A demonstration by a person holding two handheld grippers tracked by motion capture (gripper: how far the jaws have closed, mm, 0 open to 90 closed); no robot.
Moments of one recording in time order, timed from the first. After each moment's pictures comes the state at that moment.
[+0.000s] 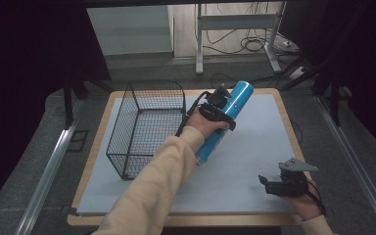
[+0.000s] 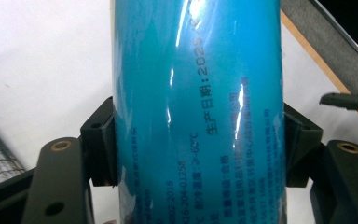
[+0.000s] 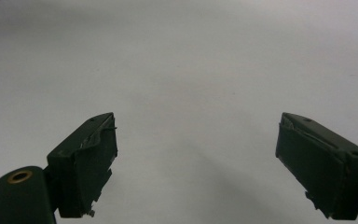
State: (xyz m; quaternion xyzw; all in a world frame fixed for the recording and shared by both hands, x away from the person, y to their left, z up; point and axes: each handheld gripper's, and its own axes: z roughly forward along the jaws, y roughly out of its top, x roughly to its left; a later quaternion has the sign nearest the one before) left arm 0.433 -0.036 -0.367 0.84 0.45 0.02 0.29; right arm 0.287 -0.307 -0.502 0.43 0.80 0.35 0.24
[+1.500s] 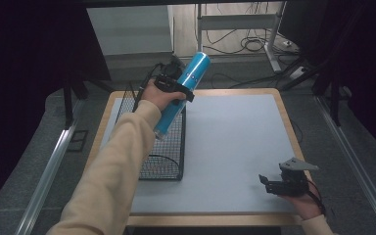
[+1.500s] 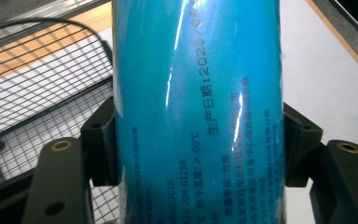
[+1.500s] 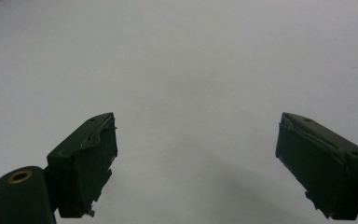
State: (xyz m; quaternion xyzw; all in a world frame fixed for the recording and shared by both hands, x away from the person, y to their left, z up) left arm 0.467 0.087 -0.323 0.81 0.50 0.08 0.29; right arm 0.289 -0.309 -0.504 0.44 0.79 0.36 0.23
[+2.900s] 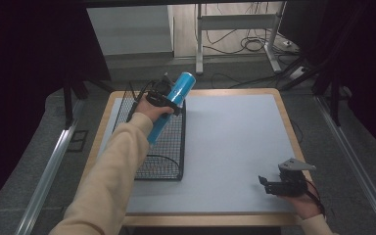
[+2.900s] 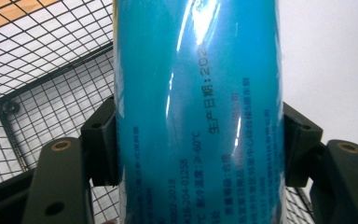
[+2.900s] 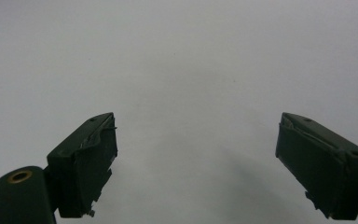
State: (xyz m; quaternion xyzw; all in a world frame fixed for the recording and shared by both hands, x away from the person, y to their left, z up) left arm 0.486 0.114 -0.398 0.82 0.51 0.09 0.22; right arm 0.292 -0.309 -0.510 0.44 0.80 0.34 0.22
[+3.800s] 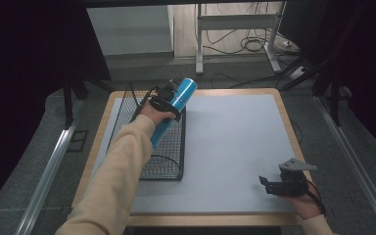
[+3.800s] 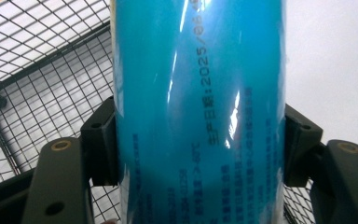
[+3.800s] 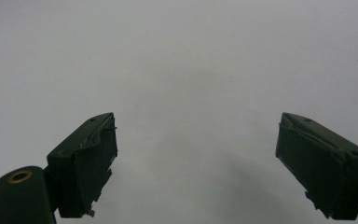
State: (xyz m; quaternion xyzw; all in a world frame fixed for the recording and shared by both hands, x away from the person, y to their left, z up) left arm 0.491 0.106 -0.422 0.84 0.51 0.08 0.19; right arm 0.291 -0.310 -0.509 0.44 0.80 0.35 0.22
